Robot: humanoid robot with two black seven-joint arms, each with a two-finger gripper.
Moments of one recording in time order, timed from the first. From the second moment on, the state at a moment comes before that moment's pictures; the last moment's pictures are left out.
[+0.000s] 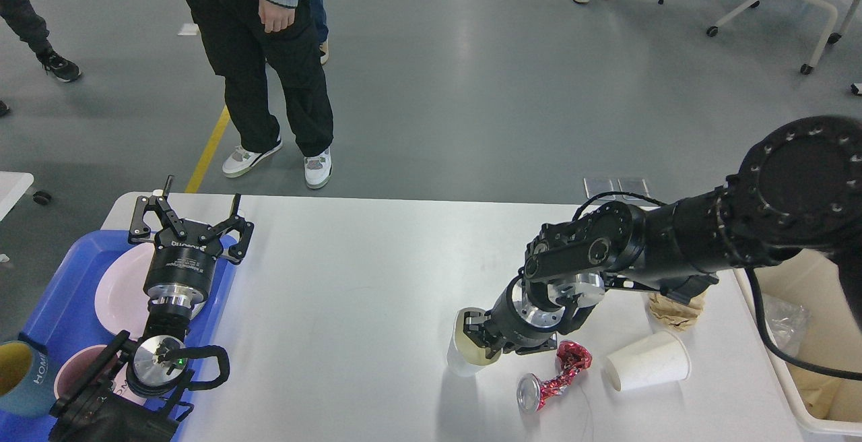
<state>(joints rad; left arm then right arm) -0.30 0.13 -1.29 -0.83 0.08 -0.47 -0.34 1.55 0.03 -0.88 1.23 0.10 0.24 -0.29</state>
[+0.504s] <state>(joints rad) -0.30 0.13 -1.29 -0.83 0.08 -0.47 -0.34 2.11 -0.16 -1.16 1.42 0.17 0.54 -0.20</state>
